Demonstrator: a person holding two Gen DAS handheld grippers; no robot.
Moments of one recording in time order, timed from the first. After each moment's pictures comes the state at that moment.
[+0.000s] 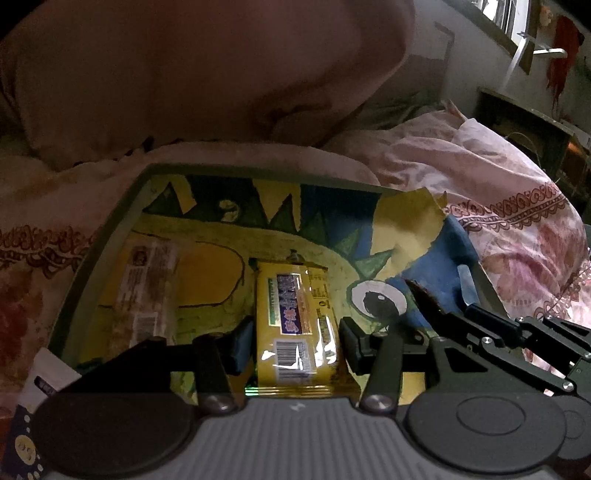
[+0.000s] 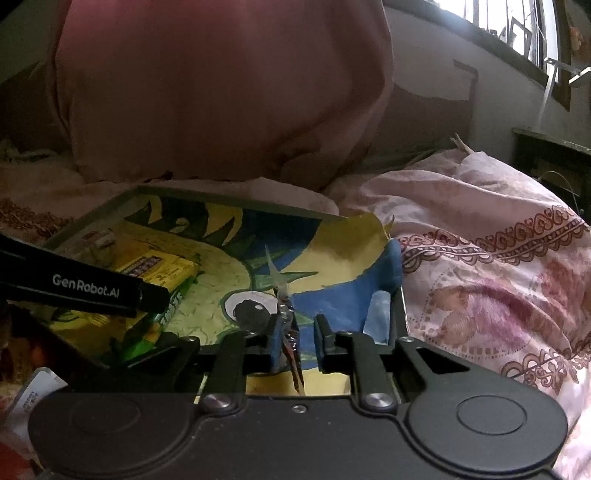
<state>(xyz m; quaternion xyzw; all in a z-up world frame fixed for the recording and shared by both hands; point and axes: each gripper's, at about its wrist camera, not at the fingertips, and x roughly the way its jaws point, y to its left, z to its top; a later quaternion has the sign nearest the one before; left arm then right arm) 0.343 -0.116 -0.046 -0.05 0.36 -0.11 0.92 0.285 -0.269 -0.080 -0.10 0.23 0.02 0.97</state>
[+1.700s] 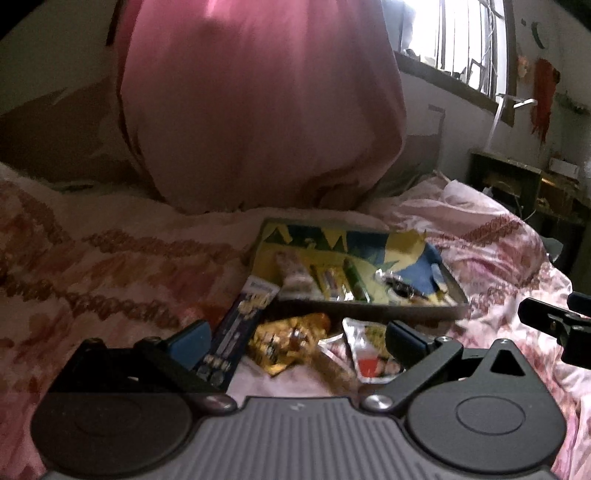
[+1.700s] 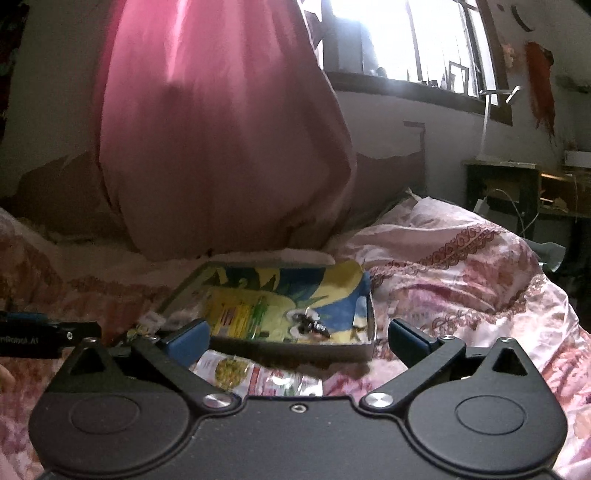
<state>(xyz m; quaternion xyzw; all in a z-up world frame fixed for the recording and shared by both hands) 0.084 -0.017 0.027 -0.04 0.25 -0.05 0.97 0.040 -0.247 -0.007 -0.02 0.14 0.02 0.99</state>
